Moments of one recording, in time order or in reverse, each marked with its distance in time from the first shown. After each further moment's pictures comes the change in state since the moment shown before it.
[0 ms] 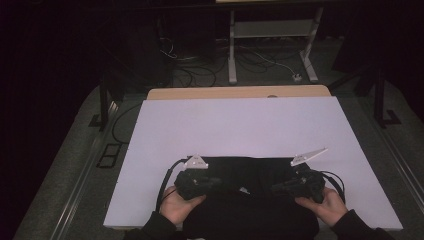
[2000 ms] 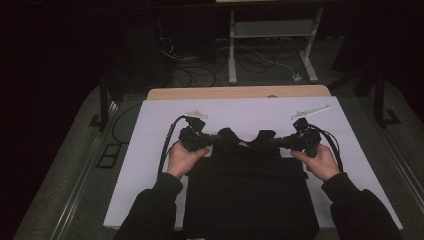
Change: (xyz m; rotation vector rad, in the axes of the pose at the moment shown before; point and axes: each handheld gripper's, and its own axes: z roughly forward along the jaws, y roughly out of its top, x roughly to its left) left arm 0.080 0.086 0.013 -0.080 0.011 -0.095; right arm -0.056 0.087 -0.022 -0.160 -0.090 -0.008
